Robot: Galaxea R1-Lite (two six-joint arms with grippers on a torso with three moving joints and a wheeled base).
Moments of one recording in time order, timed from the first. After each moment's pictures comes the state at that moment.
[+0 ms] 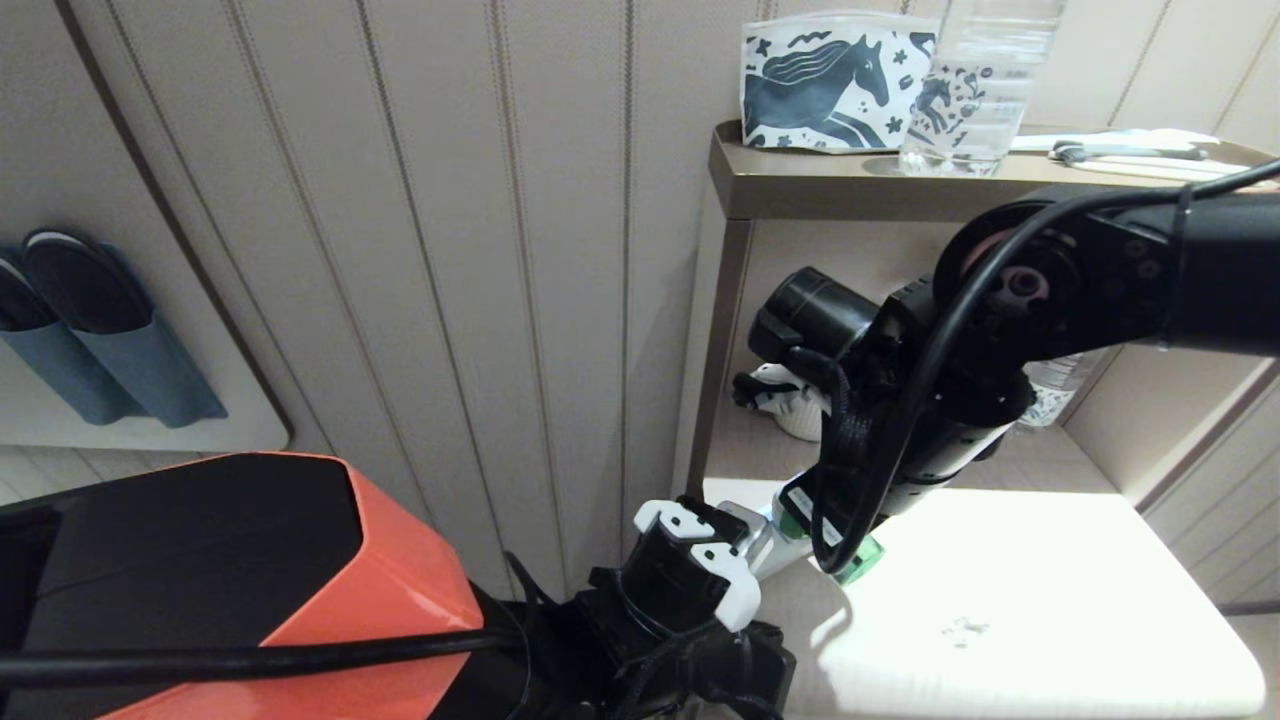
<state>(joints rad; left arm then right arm) -1.03 2.15 -0.97 -0.63 -0.07 -0.30 0.65 1.92 -1.73 1.03 -0.26 0.11</state>
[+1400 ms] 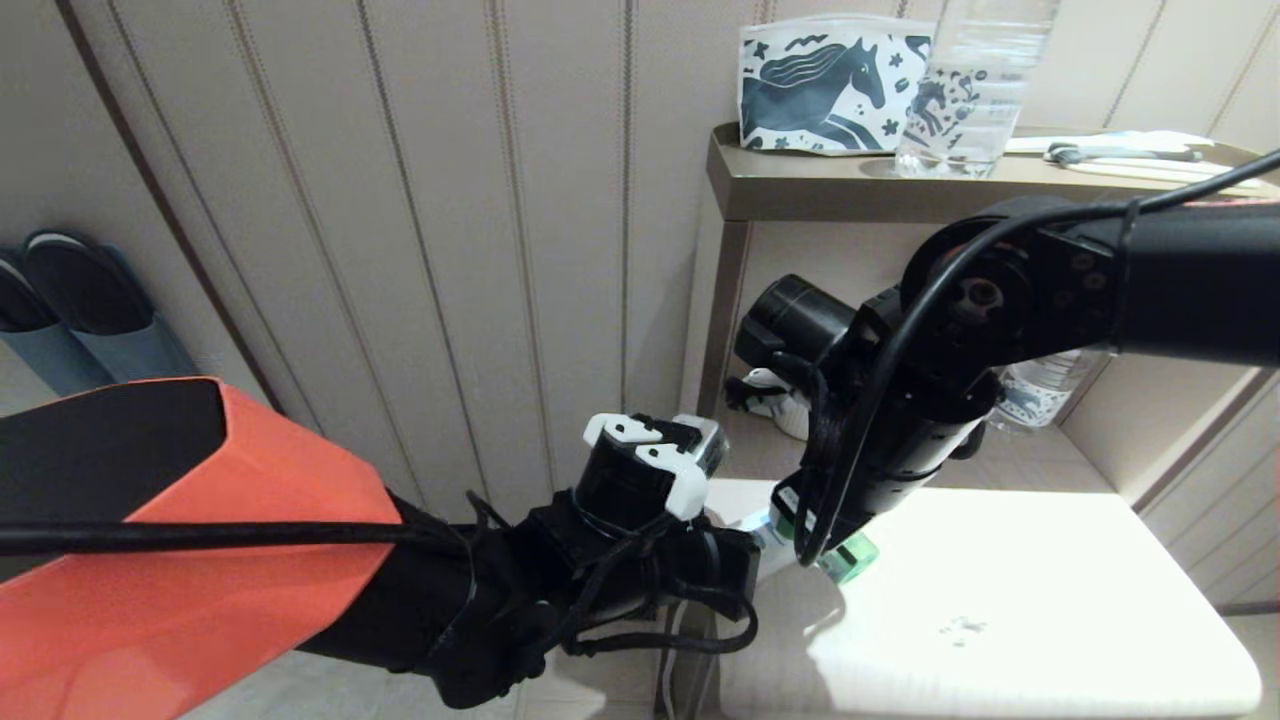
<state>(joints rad) -0.92 2.09 -1.04 -0.61 -0.08 -0.31 0.65 1.98 -1.74 1.03 -0.25 0.12</state>
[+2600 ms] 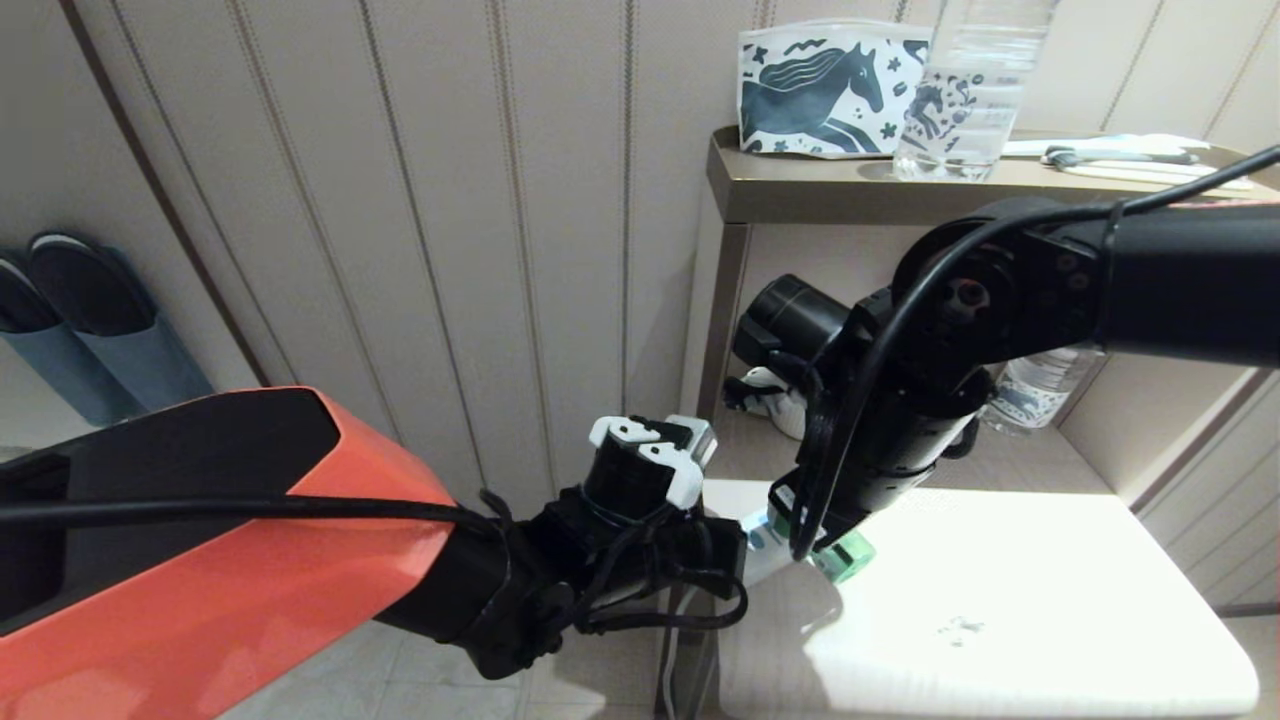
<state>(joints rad) -0.89 2.19 -1.09 -0.62 -0.08 -0.31 0.65 1.99 -1.76 1.03 -0.22 0.12</state>
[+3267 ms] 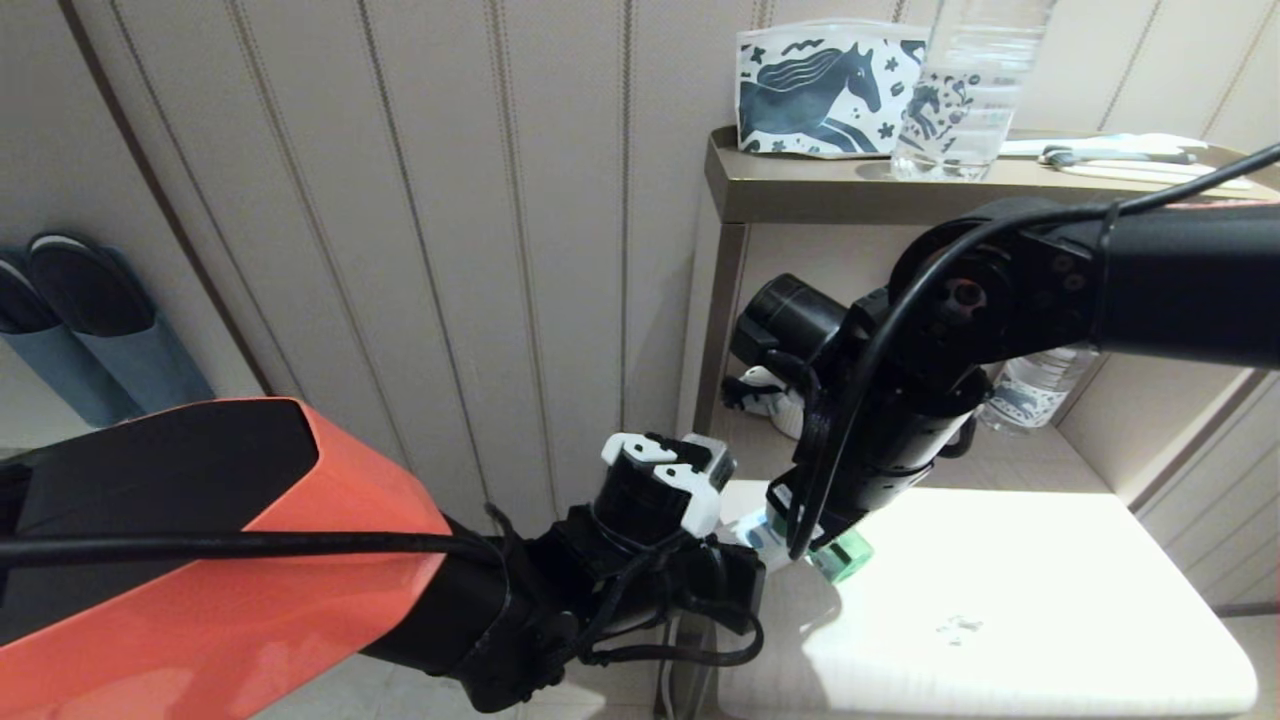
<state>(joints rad) -0.93 2.15 -1.06 -0.61 -0.08 -0.31 0.65 2.01 -1.76 1.03 -0.22 0.12</state>
